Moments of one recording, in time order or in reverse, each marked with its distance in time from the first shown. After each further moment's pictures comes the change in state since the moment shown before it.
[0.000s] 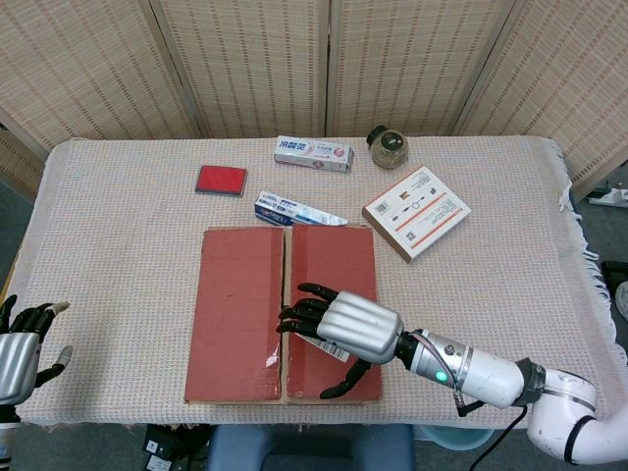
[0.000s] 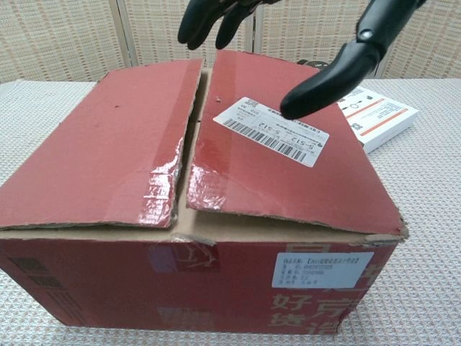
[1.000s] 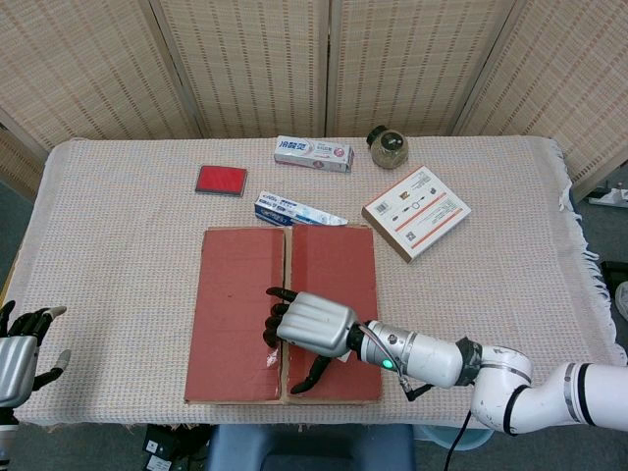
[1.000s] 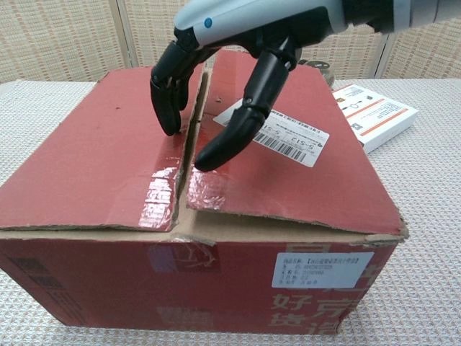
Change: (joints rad) left arm 0.007 -0.003 0.006 0.015 -0.025 -0.022 -0.017; right arm 0.218 -0.153 0.014 0.074 0.276 -0.194 -0.271
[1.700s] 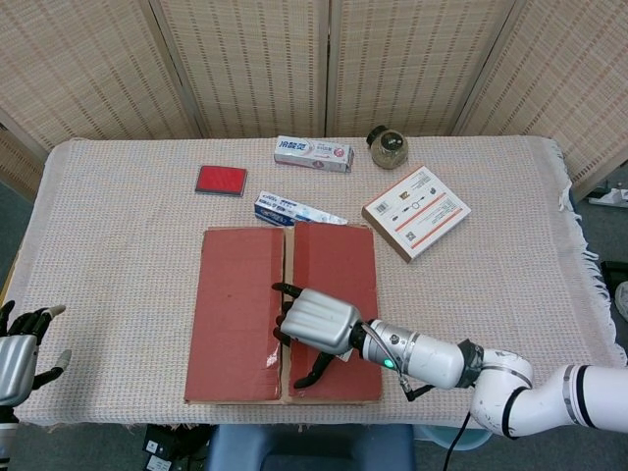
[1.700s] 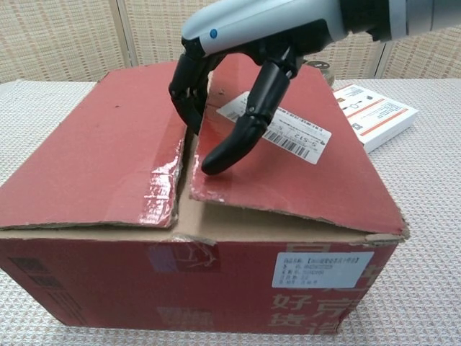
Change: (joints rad) left arm -0.003 -0.003 -0.006 0.007 -0.013 -0.011 -0.006; right arm 0.012 0.006 -0.032 -0.017 0.099 0.038 -0.112
